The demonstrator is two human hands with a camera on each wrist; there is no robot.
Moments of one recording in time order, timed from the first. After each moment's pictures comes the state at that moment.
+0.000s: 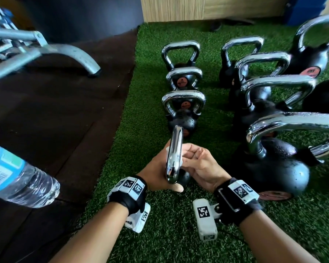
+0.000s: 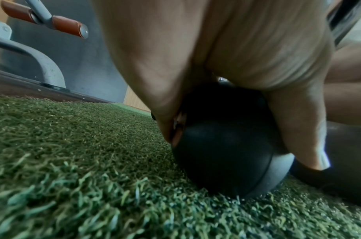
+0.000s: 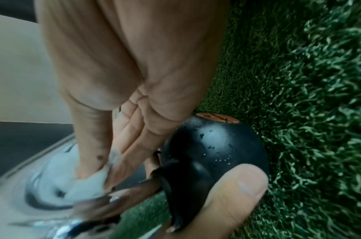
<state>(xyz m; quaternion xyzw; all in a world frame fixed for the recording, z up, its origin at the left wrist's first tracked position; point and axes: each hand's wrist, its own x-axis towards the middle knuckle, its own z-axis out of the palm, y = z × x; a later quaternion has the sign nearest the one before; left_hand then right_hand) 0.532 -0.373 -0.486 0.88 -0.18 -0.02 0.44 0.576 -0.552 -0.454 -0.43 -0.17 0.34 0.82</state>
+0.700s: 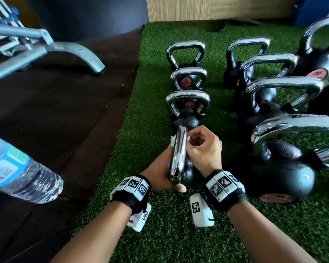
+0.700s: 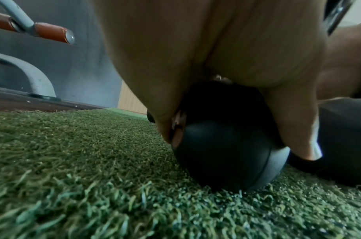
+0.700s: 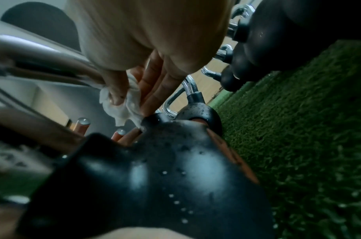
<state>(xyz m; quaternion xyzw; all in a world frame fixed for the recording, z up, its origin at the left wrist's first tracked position) 0.522 -0.376 -0.480 0.88 -0.08 -0.02 0.46 0.593 -0.530 -0.444 -0.79 -0.15 -0.09 0.59</state>
